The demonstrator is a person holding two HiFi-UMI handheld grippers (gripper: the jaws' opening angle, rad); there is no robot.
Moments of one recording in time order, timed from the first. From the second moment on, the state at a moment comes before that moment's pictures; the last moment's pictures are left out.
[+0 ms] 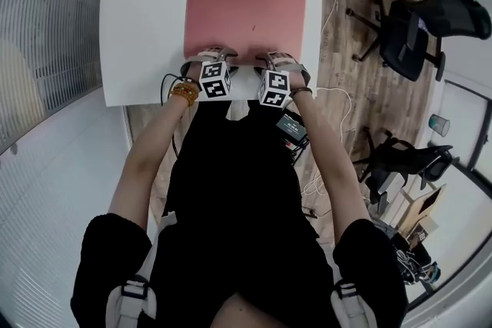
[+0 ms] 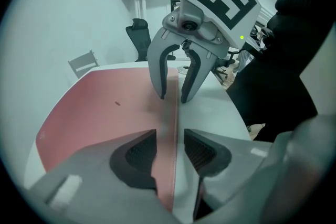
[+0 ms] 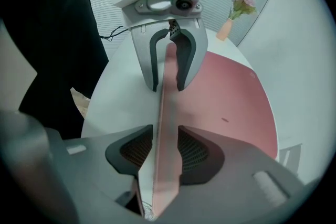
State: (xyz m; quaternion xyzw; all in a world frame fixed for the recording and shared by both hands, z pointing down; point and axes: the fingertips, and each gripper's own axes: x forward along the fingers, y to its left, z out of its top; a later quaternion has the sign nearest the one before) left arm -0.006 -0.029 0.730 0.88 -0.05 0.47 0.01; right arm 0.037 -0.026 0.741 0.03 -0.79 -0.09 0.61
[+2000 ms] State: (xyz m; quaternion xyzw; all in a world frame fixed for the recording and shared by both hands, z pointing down) left arm 0.012 -0.046 0.715 0.89 -0.13 0.44 0.01; right arm 0.005 -0.031 0.730 0.00 -0.83 -0.07 0.55
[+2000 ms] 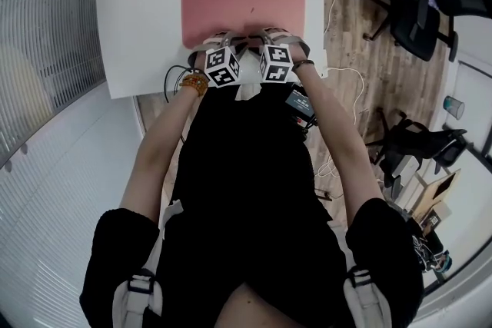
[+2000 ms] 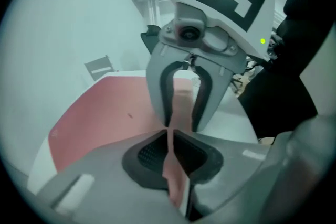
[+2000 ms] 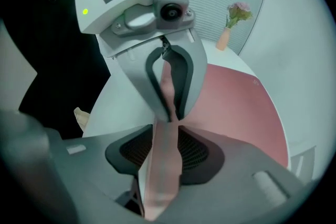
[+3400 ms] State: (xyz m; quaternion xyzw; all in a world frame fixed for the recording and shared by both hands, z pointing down) left arm 0.014 -0.034 0.729 0.87 -0.07 0.48 0.02; right arm 0.006 -0.036 0.726 0.03 -0.85 -0.05 0.53
